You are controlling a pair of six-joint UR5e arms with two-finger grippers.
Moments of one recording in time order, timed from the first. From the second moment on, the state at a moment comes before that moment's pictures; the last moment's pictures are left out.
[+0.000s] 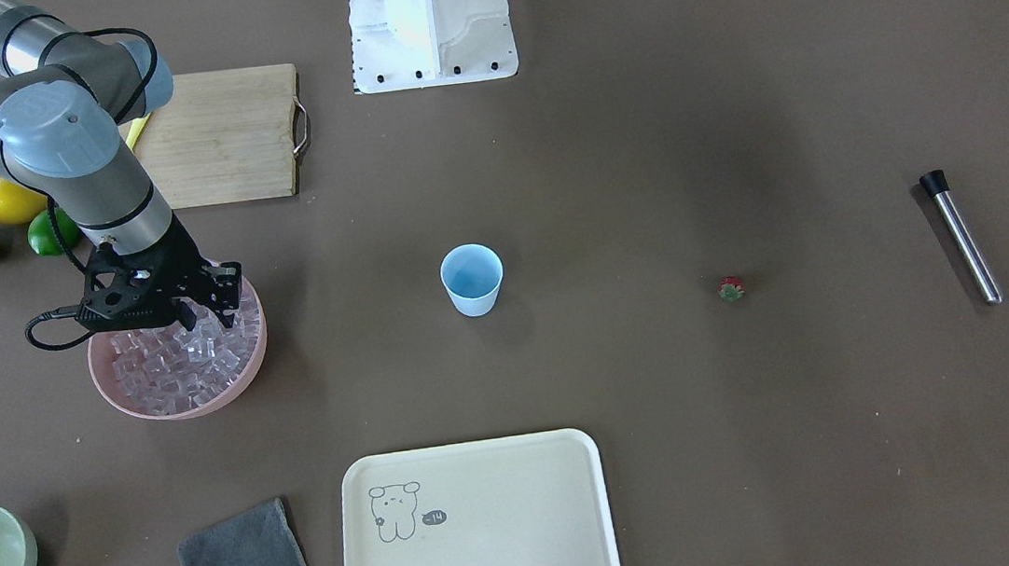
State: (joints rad) left arm -1.45 -1.71 -1.53 -1.91 -2.37 -0.32; right arm 0.74 -1.24 1.75 -1.35 1.92 1.11
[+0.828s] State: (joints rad) left arm -1.45 -1.70 -1.52 -1.95 -2.37 -0.33; right arm 0.75 -1.24 1.74 -1.35 1.92 1.10
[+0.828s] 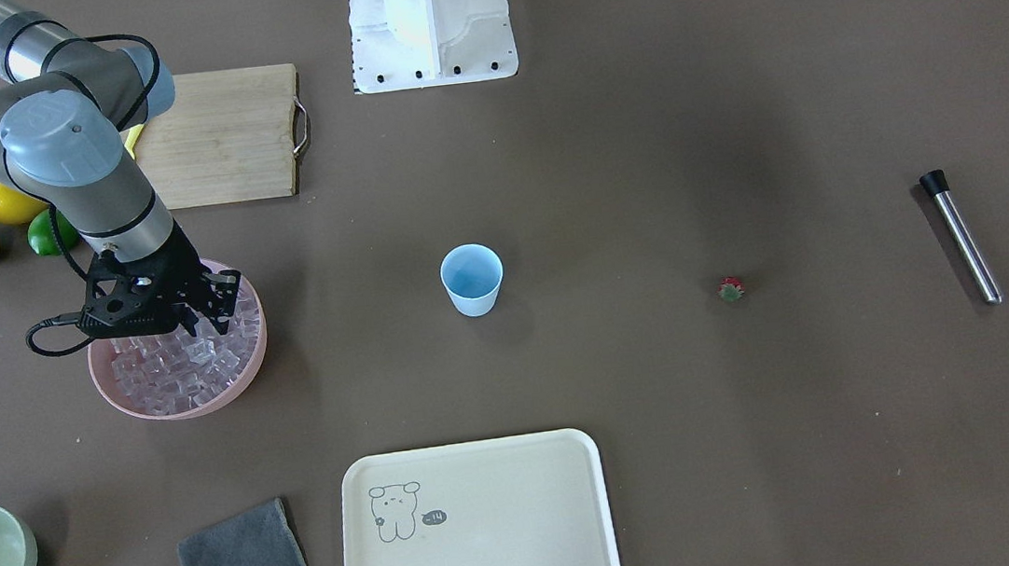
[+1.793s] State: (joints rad) left arm -1.45 -1.70 -1.53 -1.98 -2.37 -0.38; right arm 0.76 -1.17 1.82 -1.42 1.98 1.09
